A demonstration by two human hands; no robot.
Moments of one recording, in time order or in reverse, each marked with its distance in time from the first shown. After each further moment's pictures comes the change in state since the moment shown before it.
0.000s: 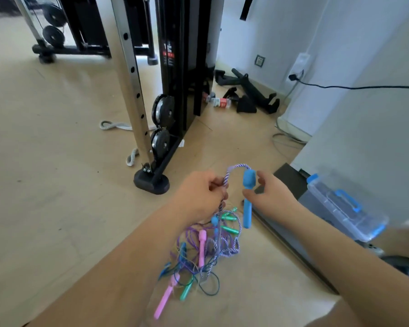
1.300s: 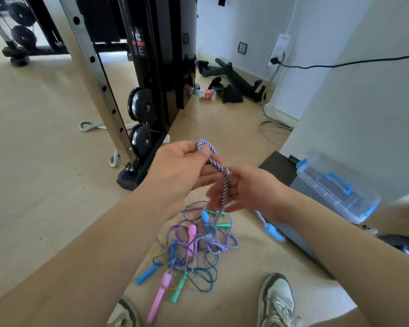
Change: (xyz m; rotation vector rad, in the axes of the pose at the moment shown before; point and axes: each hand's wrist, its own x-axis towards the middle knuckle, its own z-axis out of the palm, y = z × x) left_hand 0.003 0.048 0.022 -0.534 0.139 -0.091; right_hand -0.007 0.012 -0.016 0.751 -0.627 -0.023
